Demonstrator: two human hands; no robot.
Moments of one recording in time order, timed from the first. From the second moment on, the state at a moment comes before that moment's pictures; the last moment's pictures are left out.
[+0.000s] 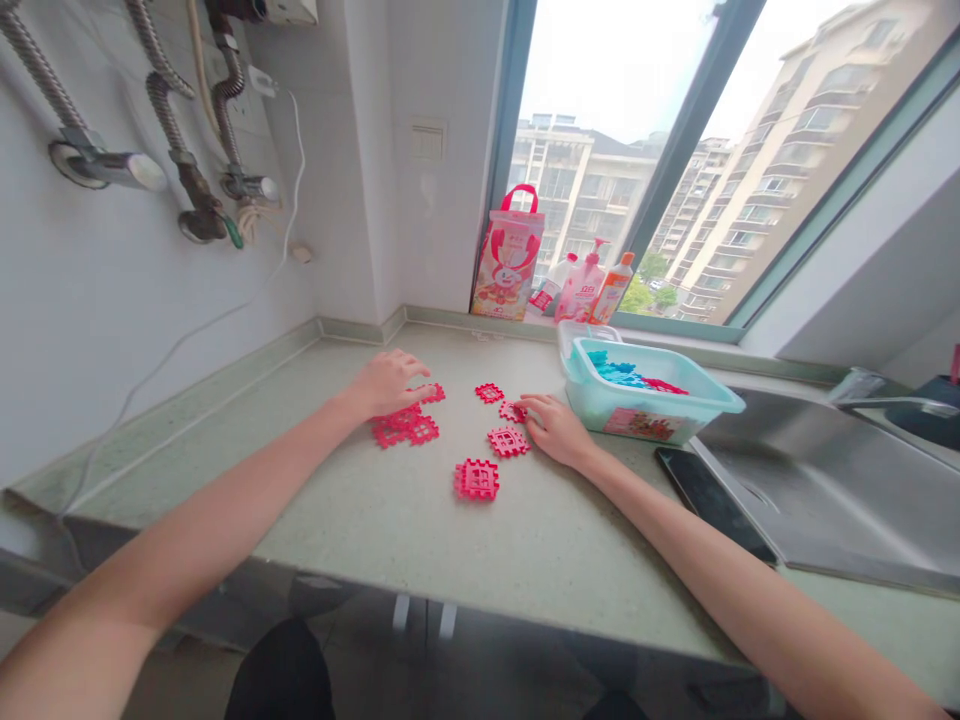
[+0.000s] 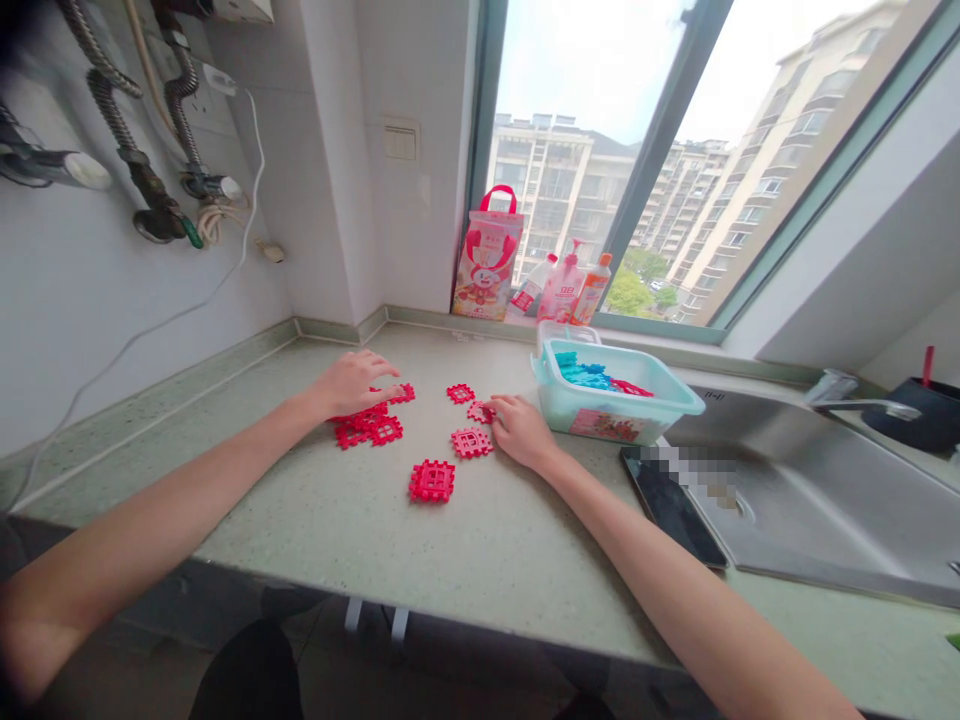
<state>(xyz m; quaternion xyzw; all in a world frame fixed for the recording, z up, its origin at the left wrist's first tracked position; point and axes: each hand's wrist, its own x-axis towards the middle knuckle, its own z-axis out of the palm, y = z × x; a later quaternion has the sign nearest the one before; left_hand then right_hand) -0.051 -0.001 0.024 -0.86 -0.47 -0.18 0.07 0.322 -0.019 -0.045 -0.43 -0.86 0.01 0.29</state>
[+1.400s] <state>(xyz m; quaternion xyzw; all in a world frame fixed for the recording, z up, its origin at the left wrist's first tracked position) -0.029 -0.031 0.044 -0.90 -0.35 -0.25 0.06 0.322 -0.048 -0.017 -0.26 -0.85 0.22 0.39</state>
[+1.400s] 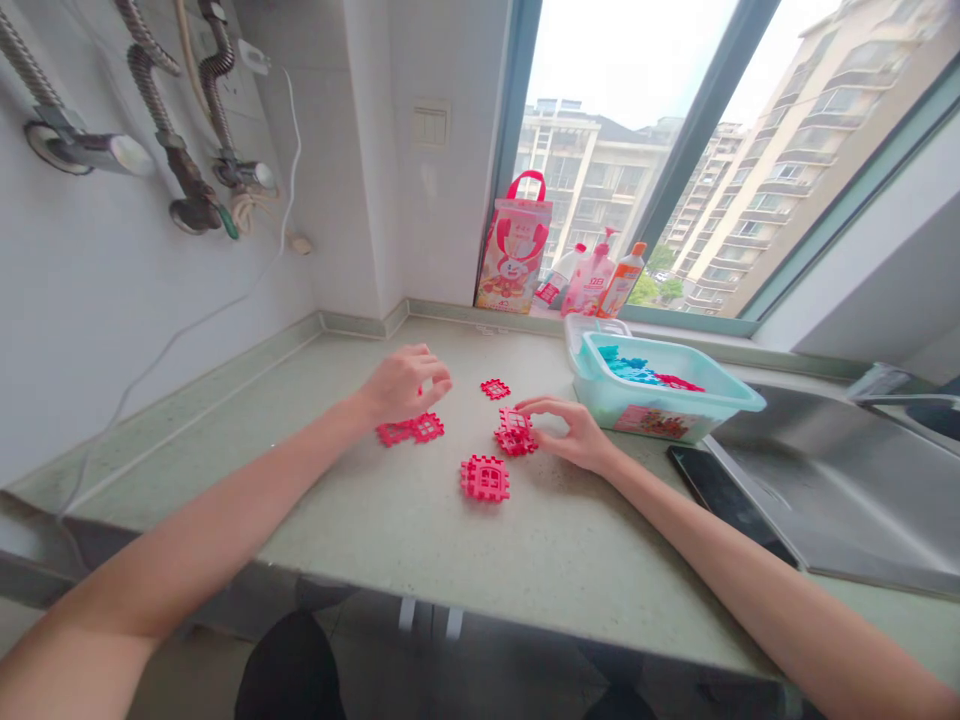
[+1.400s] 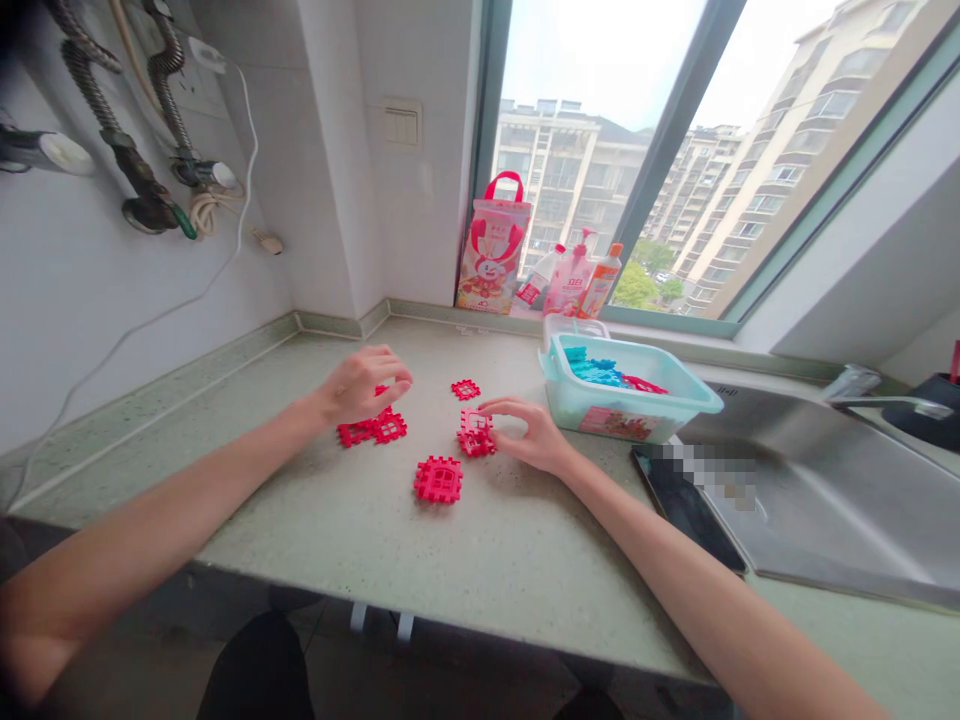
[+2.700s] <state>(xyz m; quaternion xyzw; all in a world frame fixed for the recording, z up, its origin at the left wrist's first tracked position) 0.030 -0.105 0.046 -0.96 -0.21 -0.20 0.00 0.324 -0.036 -0.022 -0.32 -0.85 0.22 0.36</state>
